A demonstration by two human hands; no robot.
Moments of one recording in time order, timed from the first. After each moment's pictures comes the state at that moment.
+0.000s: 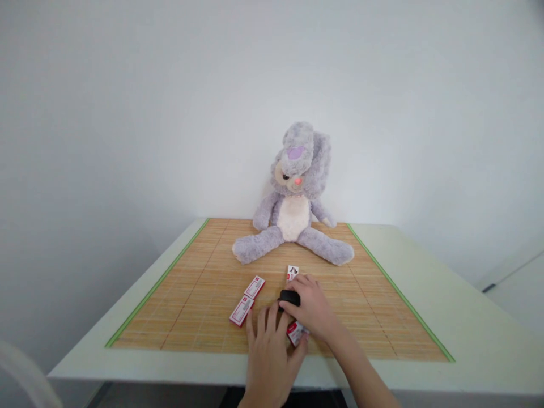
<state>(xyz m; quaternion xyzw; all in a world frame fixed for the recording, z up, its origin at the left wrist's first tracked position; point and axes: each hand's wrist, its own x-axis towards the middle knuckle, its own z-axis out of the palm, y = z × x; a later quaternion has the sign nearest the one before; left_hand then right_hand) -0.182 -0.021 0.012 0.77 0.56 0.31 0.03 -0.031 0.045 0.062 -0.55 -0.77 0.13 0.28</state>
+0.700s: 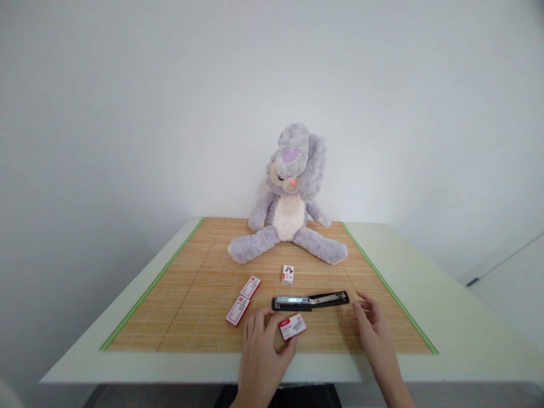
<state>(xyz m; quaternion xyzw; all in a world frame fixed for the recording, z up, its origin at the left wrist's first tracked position) -0.194 -0.021 0.007 0.76 0.55 0.33 0.08 0.089 -0.022 -0.007 -0.70 -0.40 0.21 0.56</state>
